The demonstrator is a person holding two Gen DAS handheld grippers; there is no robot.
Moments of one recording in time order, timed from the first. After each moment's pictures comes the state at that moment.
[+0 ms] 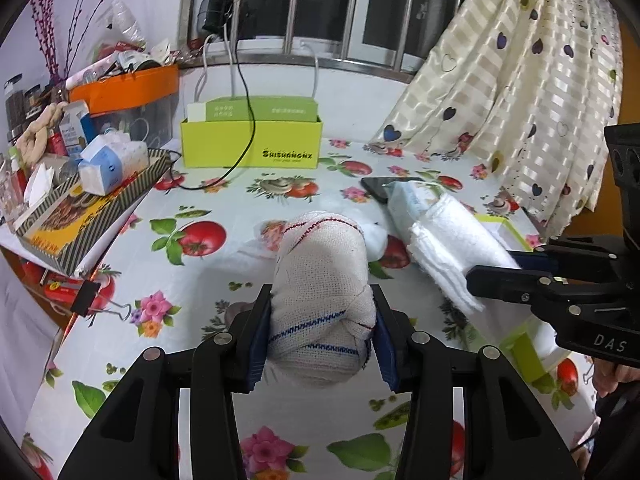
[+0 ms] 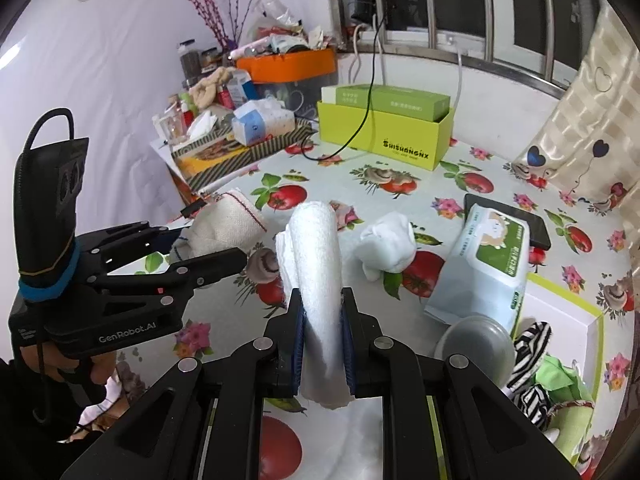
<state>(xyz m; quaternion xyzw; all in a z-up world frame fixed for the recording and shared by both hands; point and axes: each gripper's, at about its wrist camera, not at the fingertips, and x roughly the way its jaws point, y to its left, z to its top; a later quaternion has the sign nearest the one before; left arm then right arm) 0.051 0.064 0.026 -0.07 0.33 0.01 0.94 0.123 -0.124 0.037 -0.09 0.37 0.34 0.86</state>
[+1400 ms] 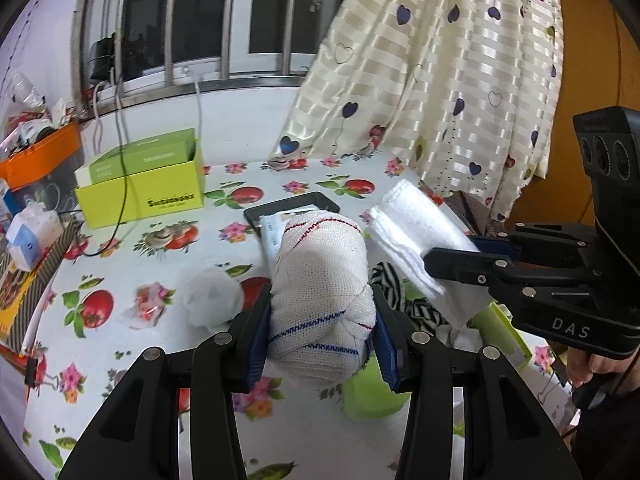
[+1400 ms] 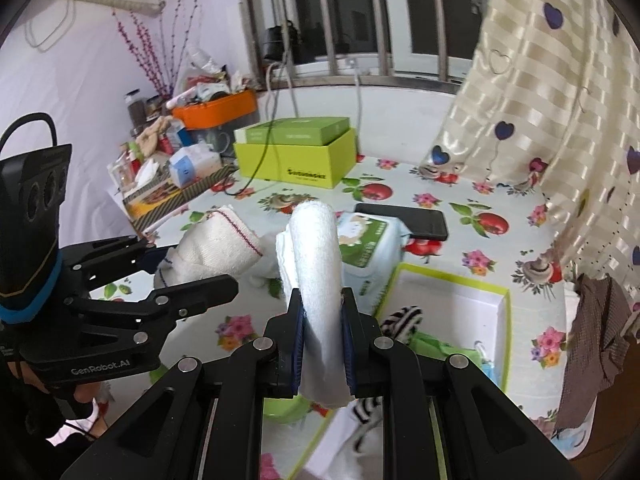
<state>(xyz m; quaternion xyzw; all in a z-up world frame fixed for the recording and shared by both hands) 0.109 -0.066 0.065 -0.01 0.33 -0.09 0.94 0.139 -0.256 0.062 -0.04 0.33 0.26 0.91</state>
